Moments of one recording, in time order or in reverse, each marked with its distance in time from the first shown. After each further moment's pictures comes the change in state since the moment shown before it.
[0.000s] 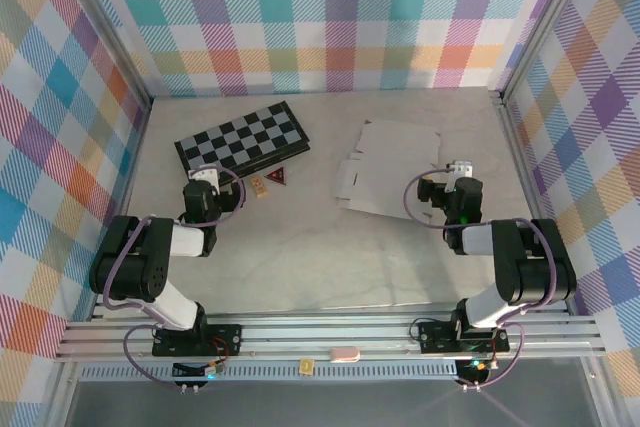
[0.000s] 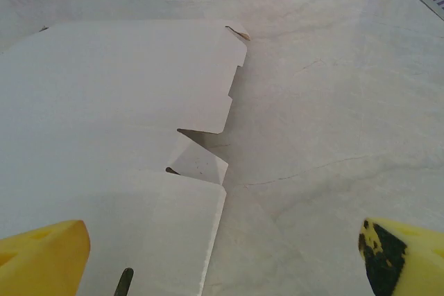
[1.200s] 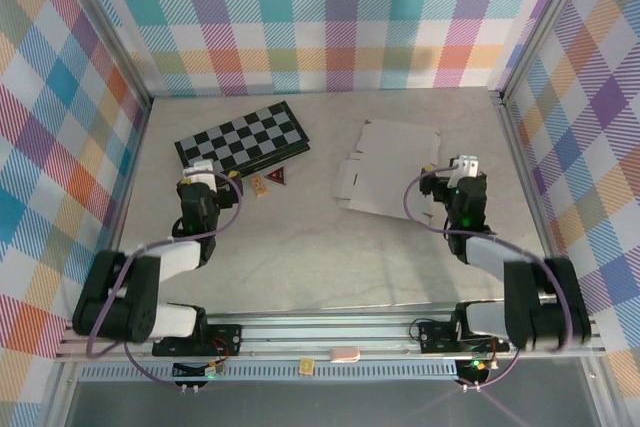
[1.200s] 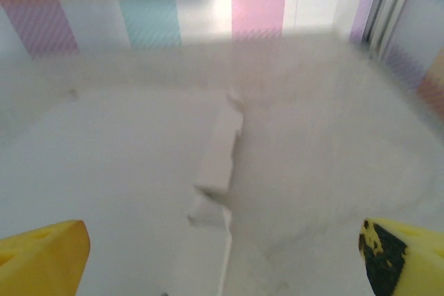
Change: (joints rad) left arm -0.084 -0.296 -0.039 -0.078 -0.153 0.003; right arm 0.068 -0.322 -0.012 -0.121 0.111 -0.009
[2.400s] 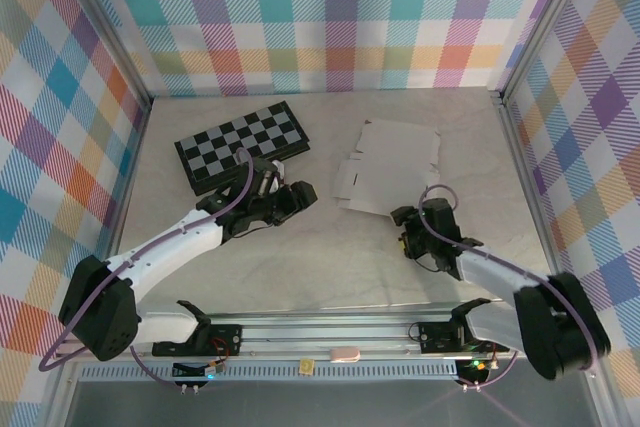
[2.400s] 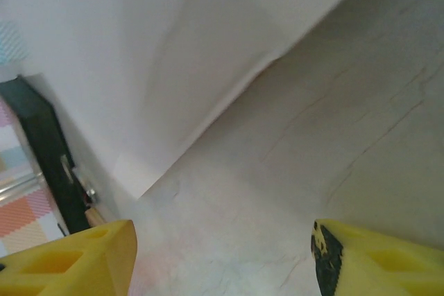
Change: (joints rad) left arm -0.465 -0.011 0.504 -0.976 0.505 -0.907; right arm 0.272 -0.017 -0.055 -0.503 -0.324 1.441
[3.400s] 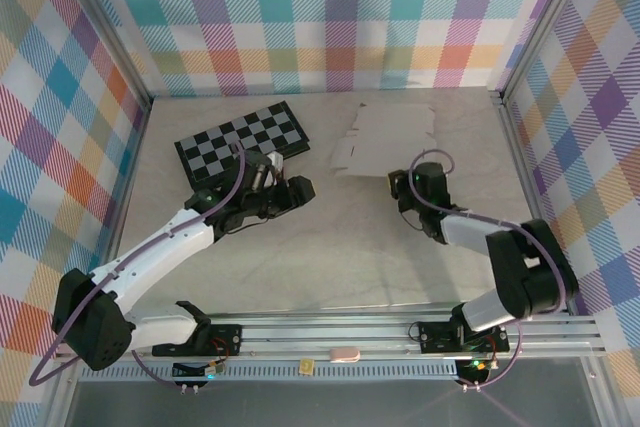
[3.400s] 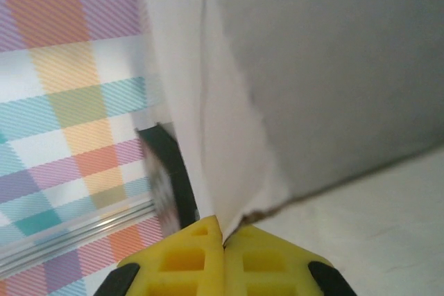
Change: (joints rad) left arm -0.001 -0.058 0.099 -0.136 -0.024 0.119; right arm -0.047 0.265 0.287 0.269 0.061 0.059
